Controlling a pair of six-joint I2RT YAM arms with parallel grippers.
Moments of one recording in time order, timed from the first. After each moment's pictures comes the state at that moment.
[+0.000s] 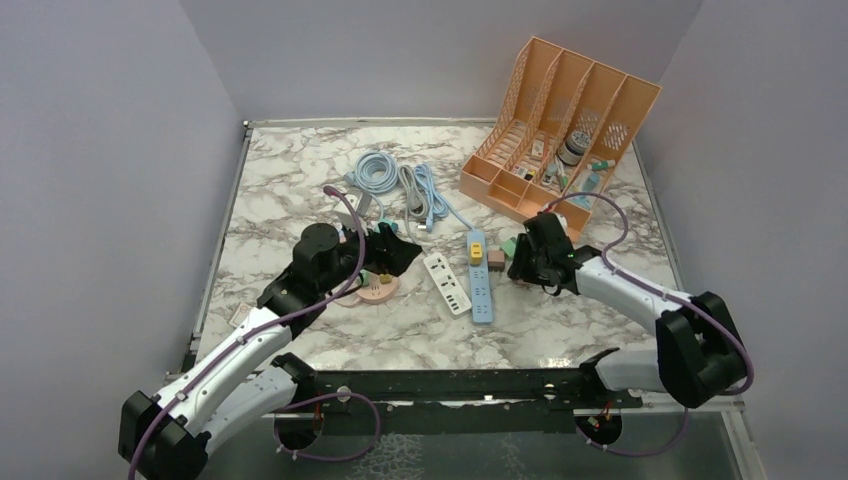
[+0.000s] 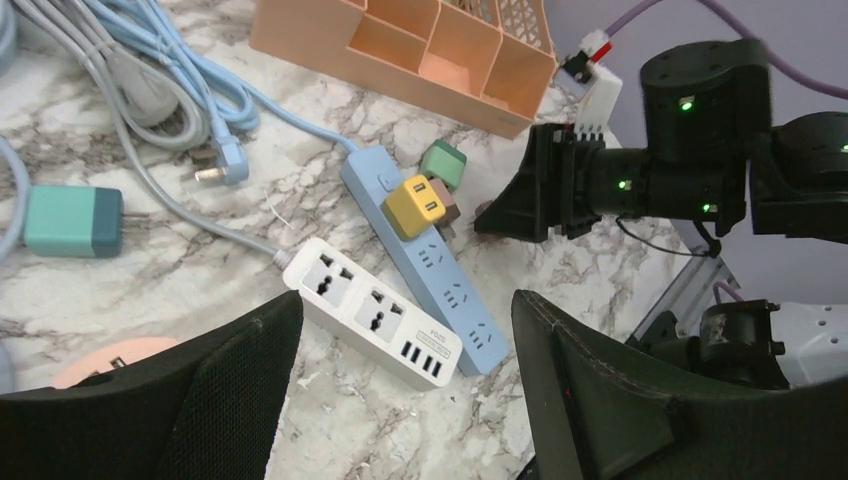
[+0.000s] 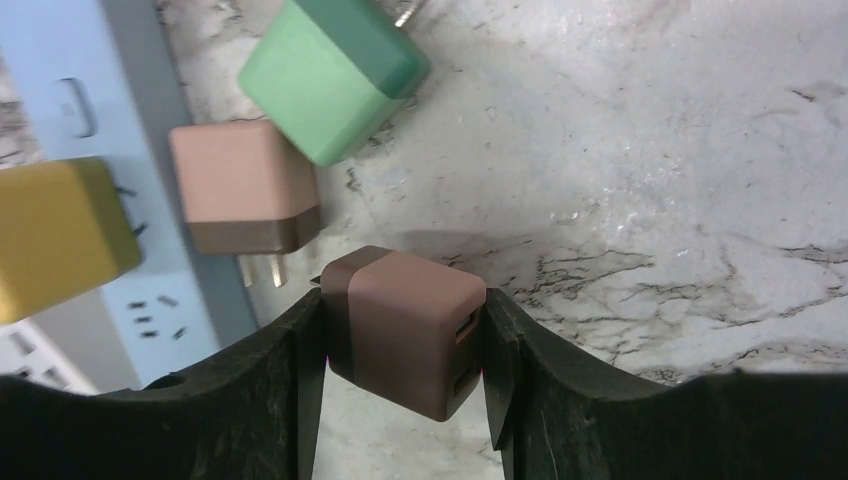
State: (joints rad) left arm -0.60 0.82 0.62 -0.01 0.19 -0.51; right arm 0.45 1.34 0.66 -0.34 0.19 0.60
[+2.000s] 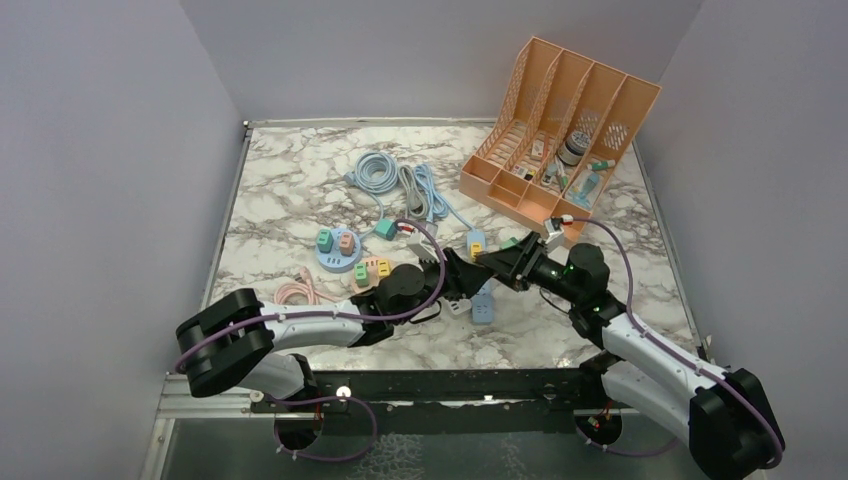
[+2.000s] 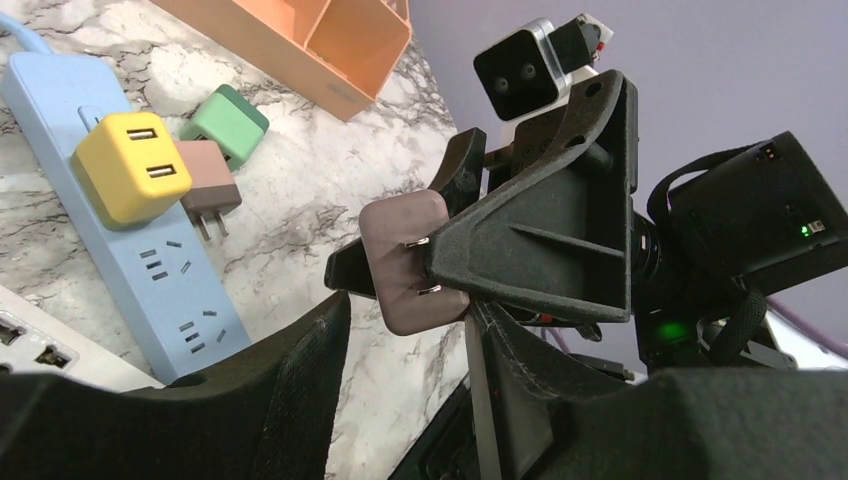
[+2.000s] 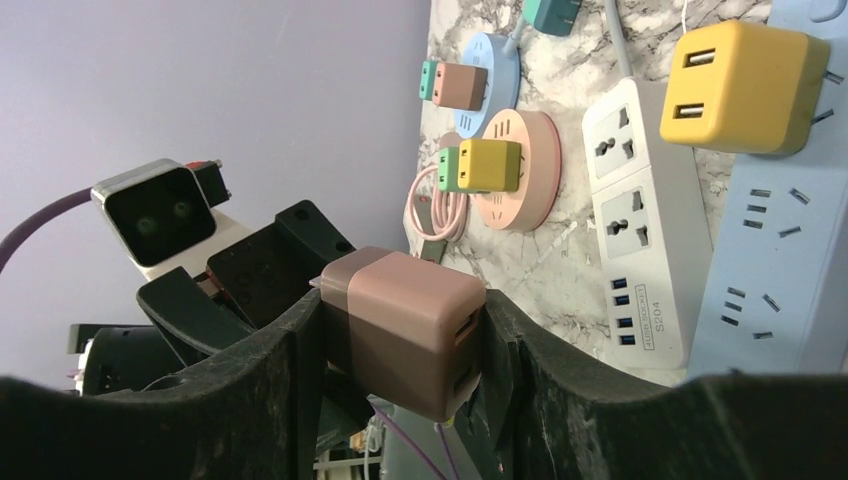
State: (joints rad) left arm -1.09 1.36 0.55 0.70 -0.22 -0.95; right arm 0.45 0.90 0.28 0.45 -0.48 1.22
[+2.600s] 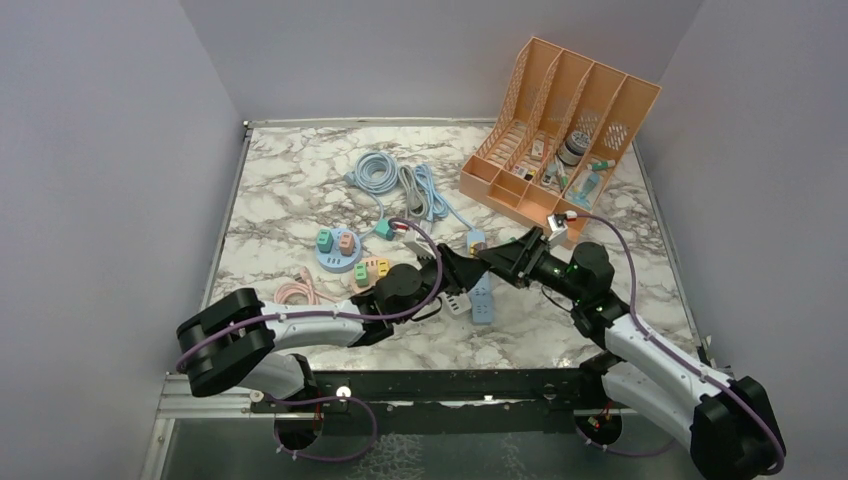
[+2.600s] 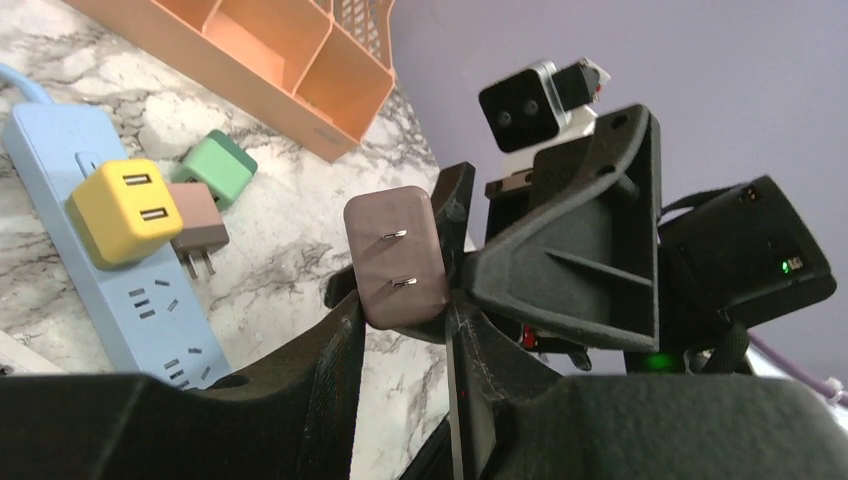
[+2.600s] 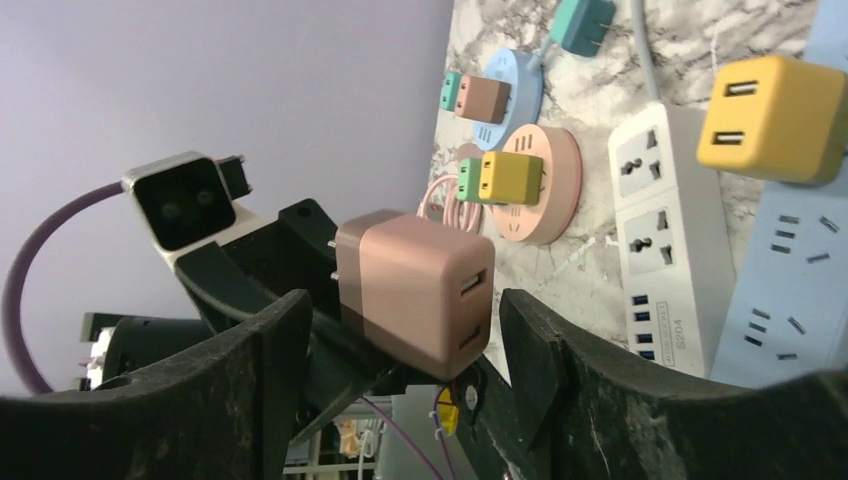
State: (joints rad) left arm -1.10 1.37 0.55 0.78 -0.27 -0.95; right arm 0.44 0.88 0.30 0.45 -0.47 1.21
